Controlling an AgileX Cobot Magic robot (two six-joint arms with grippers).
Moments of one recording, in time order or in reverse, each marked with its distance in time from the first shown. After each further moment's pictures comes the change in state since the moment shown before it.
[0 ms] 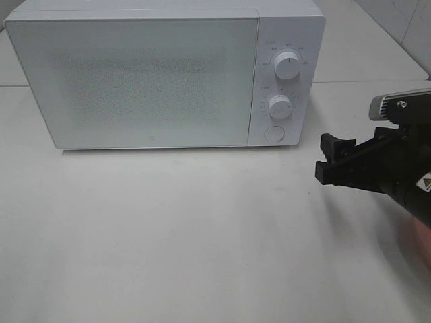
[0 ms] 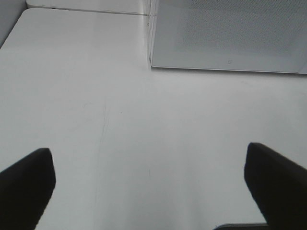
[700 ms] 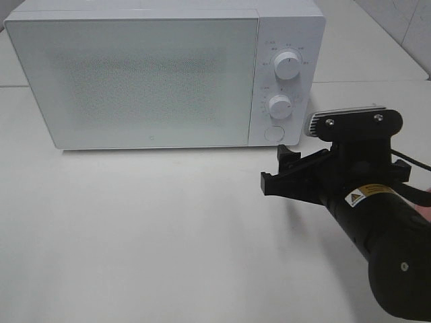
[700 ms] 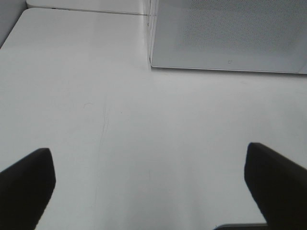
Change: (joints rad) left arm 0.000 0.000 0.000 0.000 0.000 0.000; right arm 0.338 0.215 -0.138 0.390 -0.150 -0.059
